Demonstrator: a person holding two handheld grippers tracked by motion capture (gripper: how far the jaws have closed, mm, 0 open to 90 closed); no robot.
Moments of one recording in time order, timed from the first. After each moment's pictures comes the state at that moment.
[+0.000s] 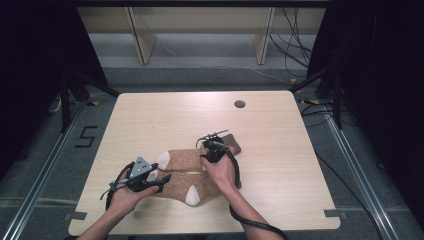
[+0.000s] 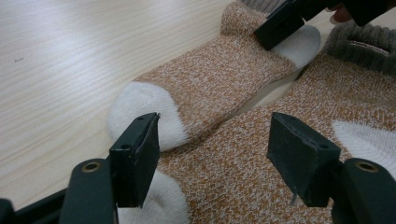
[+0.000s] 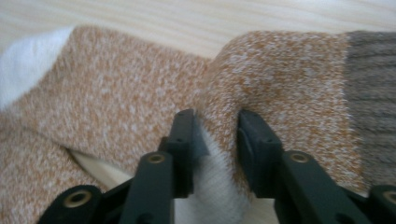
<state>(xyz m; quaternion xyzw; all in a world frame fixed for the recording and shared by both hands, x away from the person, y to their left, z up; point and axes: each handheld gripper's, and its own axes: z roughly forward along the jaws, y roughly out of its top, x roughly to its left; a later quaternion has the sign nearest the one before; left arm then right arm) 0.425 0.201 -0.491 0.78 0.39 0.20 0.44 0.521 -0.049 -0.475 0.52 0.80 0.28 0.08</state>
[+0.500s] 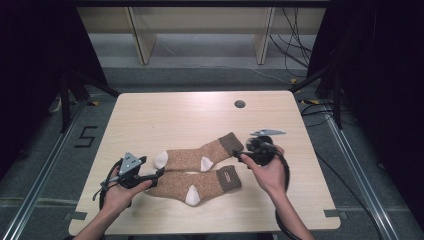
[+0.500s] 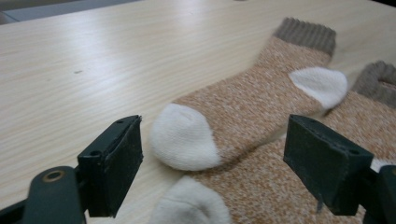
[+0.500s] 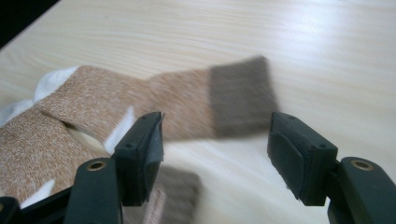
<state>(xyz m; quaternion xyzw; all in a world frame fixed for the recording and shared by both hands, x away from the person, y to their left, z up) 0.428 0.223 -0.478 0.72 0.44 0.25 0.47 0.482 -0.193 -0.432 0.51 0.75 0.41 0.12</state>
